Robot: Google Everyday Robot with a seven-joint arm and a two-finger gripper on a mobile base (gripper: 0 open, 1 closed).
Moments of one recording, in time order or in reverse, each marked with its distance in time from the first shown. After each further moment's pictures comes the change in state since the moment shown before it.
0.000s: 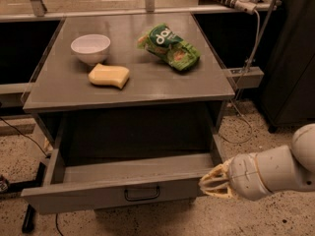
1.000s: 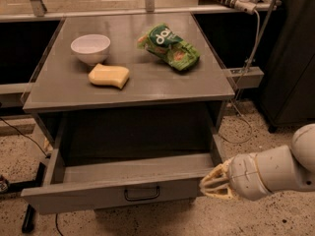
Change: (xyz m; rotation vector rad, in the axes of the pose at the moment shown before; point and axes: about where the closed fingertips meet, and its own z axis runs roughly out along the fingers) arm 0.001 0.001 -0.002 0.004 0.000 -0.001
